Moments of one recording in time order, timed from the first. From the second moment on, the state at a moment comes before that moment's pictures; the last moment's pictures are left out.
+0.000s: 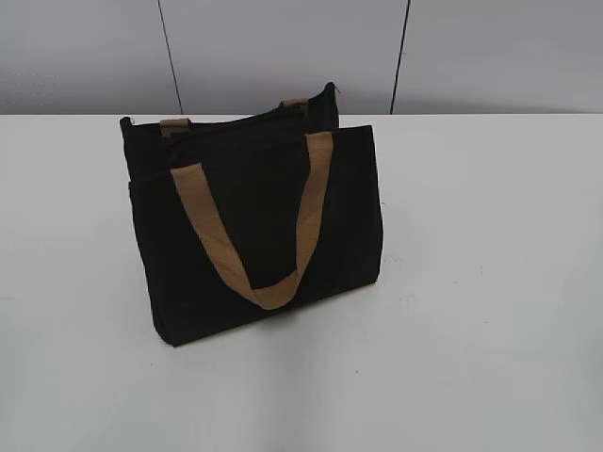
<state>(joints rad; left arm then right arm) -0.13 -0.01 -0.53 0.00 1.06 -0.07 -0.01 -0.01 -0.49 0.03 1.10 -0.02</state>
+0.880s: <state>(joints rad) -0.13 0.24 -0.62 -0.05 0.71 0.09 -0.01 -0.01 -0.49 0.03 1.10 -0.02</state>
